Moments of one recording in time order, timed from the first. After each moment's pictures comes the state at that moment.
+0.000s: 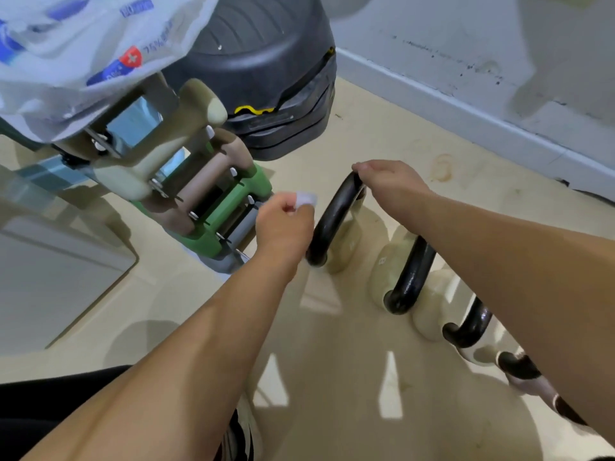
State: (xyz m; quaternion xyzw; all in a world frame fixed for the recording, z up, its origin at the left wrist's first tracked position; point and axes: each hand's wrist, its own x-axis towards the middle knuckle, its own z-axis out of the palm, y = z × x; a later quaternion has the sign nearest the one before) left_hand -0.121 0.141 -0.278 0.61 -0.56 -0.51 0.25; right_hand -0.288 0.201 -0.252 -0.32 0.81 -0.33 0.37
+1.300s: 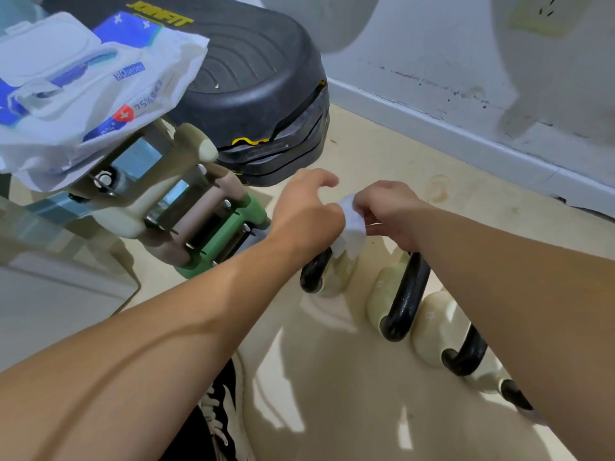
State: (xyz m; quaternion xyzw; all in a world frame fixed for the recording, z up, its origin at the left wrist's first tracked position) left_hand -0.167 0.125 -0.232 0.45 -0.79 -0.40 0.15; right_hand -0.311 0.186 -0.261 -0.12 0.76 -0.44 0.47
